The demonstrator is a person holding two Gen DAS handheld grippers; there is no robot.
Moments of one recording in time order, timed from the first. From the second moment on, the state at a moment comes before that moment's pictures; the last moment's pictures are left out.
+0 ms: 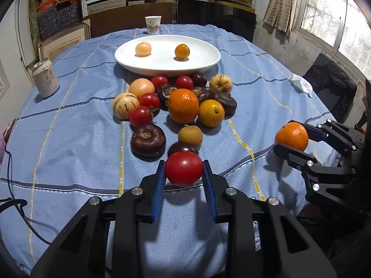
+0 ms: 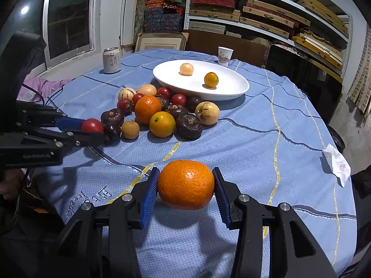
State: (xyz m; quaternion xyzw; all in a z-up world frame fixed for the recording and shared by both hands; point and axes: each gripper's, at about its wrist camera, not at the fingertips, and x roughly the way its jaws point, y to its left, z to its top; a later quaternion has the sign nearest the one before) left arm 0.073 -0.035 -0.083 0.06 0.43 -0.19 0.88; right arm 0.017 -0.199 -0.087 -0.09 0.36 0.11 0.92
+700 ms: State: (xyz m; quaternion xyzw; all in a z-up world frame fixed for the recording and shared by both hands) left arm 0.180 -0.017 -0.002 0.04 0.38 -0.17 0.91; right arm 0.124 -0.232 0.000 -0.05 0.29 0.07 0.95
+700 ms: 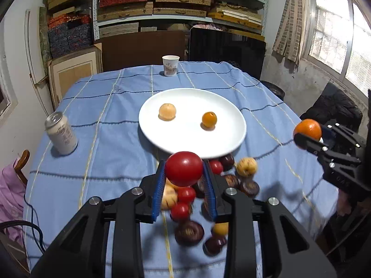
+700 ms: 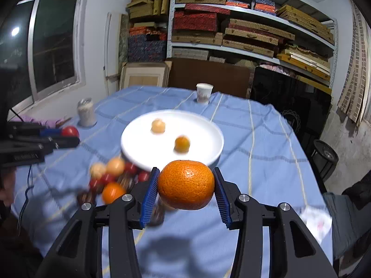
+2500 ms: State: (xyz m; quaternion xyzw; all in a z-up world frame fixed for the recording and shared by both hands) left arm 0.112 -0.004 -0.065 0.09 0.40 -0.14 0.90; right arm 0.076 -0.171 -0.067 -0.06 0.35 0.16 0.92
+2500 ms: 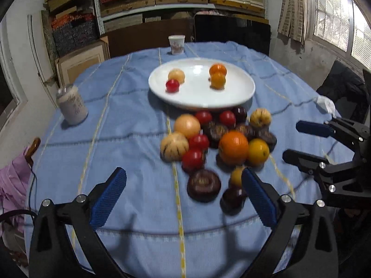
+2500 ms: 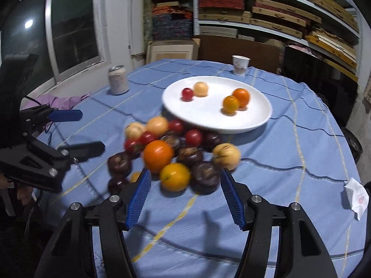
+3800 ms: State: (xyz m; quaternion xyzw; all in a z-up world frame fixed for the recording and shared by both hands) left arm 0.108 -0.039 -0.110 0.02 0.46 -0.23 0.85; right arm 0.077 -0.227 -0.101 0.00 0.35 0.09 0.93
